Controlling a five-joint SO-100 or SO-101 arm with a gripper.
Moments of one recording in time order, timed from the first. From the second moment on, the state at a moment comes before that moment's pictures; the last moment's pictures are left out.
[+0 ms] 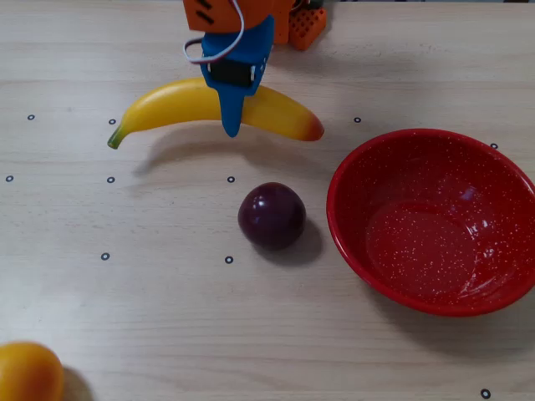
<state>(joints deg) 11.2 107.5 120.1 76.6 9.0</state>
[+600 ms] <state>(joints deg) -4.5 117.1 100.7 82.9 8.3</state>
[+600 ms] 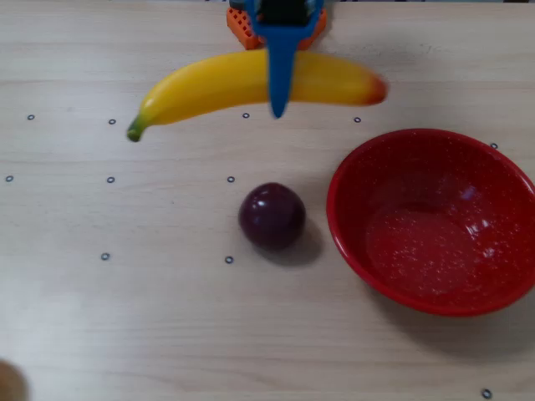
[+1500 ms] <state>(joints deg) -29.2 105.5 78.8 89.2 14.7</state>
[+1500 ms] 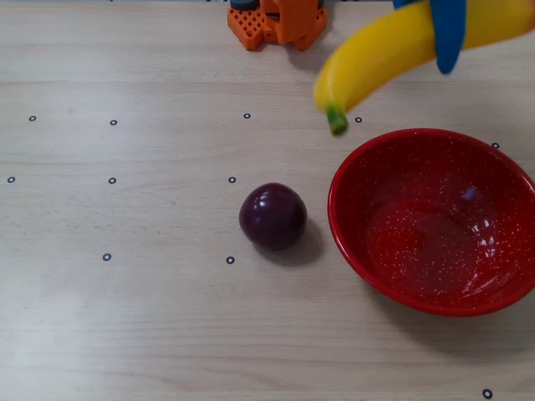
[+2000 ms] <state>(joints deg) -30.1 87.7 78.8 76.2 7.5</state>
